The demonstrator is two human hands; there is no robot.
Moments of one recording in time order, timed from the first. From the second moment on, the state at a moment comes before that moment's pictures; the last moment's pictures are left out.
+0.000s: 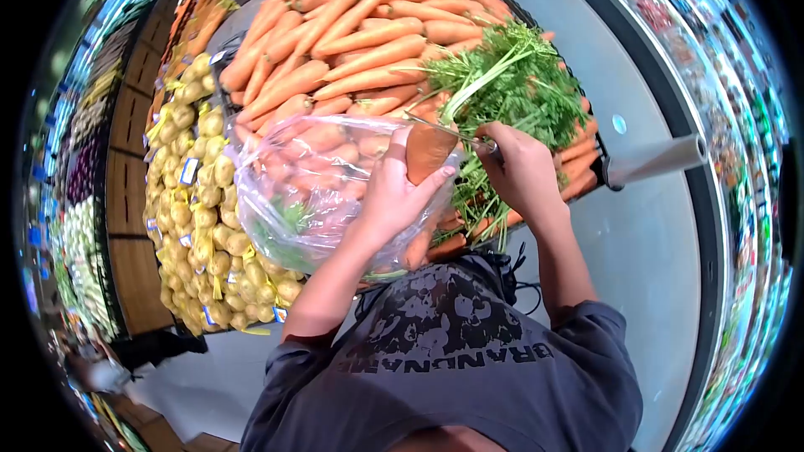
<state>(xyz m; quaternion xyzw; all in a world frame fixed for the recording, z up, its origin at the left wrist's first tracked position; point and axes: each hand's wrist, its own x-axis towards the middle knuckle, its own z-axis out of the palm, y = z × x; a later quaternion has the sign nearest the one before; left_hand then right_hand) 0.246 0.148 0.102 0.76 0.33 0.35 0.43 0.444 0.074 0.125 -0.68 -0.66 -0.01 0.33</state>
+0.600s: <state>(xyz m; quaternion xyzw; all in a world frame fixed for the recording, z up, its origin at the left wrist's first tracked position) 0.258 0.145 0.092 0.82 0.33 0.28 0.38 0.440 0.058 0.077 -0.77 -0.56 -0.04 0.31</state>
